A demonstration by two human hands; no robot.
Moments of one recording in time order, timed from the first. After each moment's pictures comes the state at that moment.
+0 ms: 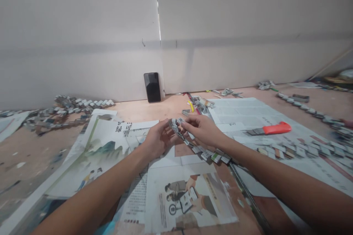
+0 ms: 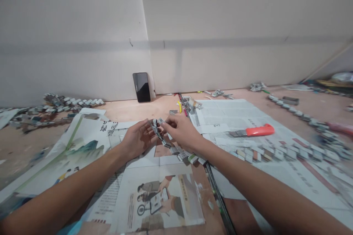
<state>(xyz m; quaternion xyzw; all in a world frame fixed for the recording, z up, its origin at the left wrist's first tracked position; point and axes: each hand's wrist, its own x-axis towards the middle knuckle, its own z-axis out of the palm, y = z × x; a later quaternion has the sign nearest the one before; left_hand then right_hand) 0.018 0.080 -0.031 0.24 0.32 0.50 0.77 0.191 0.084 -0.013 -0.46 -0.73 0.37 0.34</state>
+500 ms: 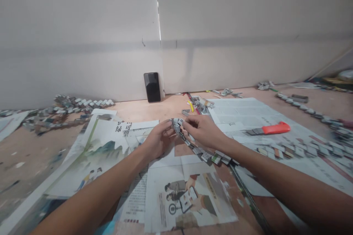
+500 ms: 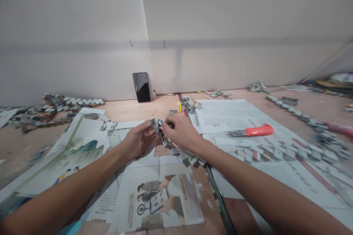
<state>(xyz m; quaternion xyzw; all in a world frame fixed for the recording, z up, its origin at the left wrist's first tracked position) 0.018 0.082 -0.041 0.34 0.27 0.48 0.76 0.188 0.079 -0.005 -0.48 -0.80 0.19 0.32</state>
